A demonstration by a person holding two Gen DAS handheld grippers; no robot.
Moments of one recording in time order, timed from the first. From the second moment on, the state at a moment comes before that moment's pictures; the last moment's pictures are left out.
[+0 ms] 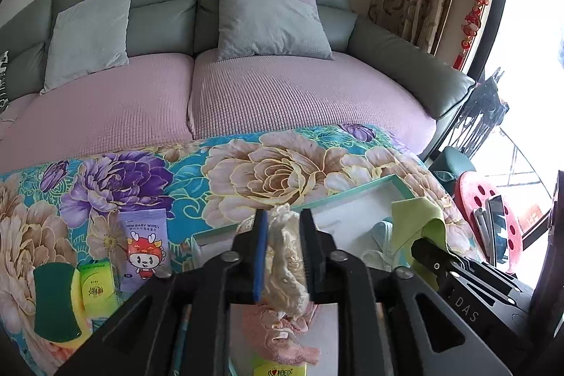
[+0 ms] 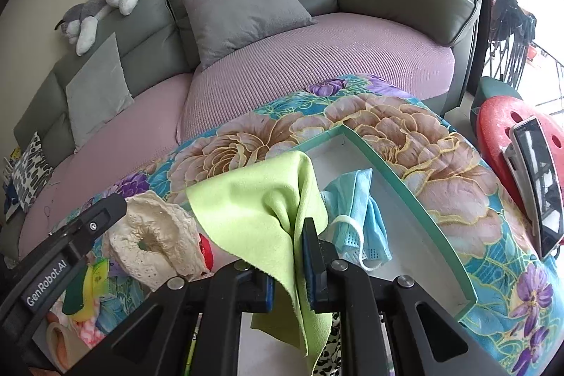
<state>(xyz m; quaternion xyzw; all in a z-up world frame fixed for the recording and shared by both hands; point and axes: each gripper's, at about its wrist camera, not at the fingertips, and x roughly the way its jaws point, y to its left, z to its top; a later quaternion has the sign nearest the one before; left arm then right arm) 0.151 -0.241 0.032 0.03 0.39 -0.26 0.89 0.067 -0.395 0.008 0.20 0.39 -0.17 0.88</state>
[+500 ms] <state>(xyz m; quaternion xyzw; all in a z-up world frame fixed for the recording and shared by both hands) 0.163 -0.207 0.037 0.00 0.41 -0.20 0.89 0.074 -0.383 0.001 0.15 0.43 -0.18 0.87</state>
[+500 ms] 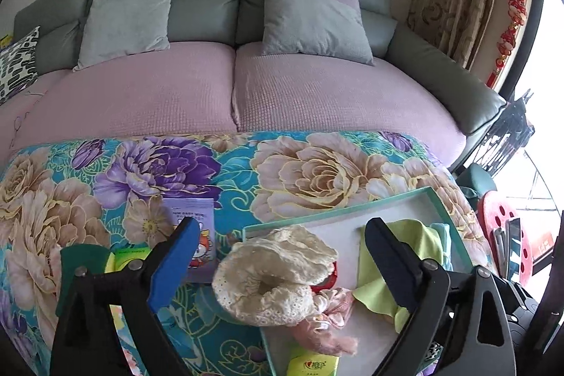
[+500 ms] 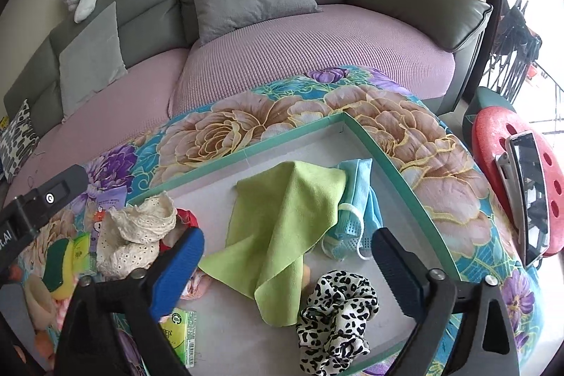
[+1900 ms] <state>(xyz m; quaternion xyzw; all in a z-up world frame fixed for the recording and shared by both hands) 0.147 0.024 0.048 -0.06 0.40 0.09 0.91 0.100 -0.245 0.012 0.04 0.45 -0.06 0.89</state>
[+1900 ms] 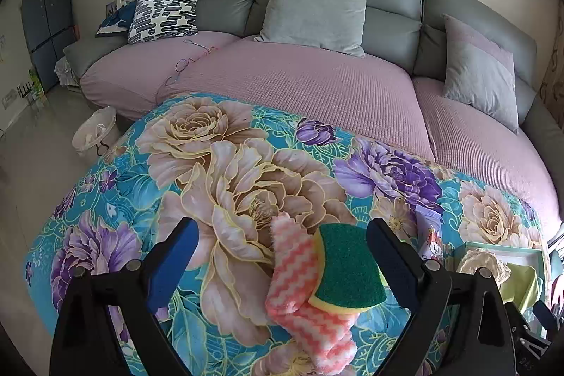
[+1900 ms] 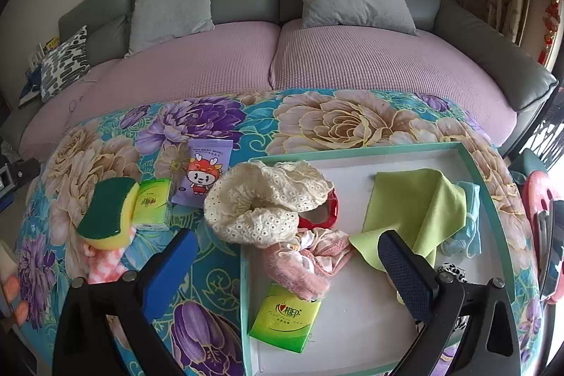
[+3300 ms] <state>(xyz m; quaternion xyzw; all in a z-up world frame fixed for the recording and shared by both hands) 0.147 0.036 -0.020 -0.13 0.51 0.06 0.85 0.124 -0.169 -0.018 0.02 0.47 0.01 0.88</state>
